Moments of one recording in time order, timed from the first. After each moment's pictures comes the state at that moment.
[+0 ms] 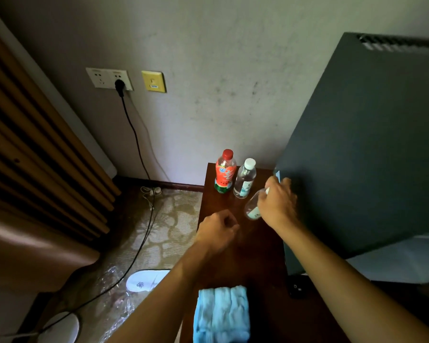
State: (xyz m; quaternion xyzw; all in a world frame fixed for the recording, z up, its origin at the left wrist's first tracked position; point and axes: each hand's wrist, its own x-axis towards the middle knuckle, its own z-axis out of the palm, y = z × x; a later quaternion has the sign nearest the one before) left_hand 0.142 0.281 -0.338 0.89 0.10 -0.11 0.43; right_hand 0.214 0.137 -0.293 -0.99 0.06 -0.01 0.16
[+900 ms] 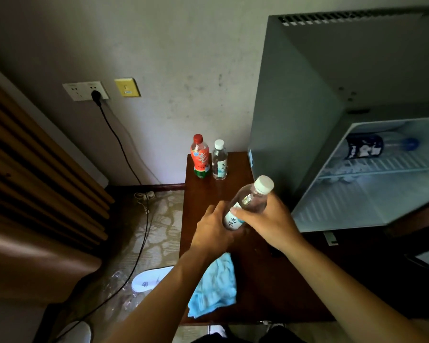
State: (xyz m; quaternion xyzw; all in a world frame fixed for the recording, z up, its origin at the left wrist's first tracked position) left_hand 0.055 0.223 -0.319 0.91 0.01 -0.06 0.41; right_hand 0.065 0.070 -0.257 -0.83 0.05 0.11 0.54
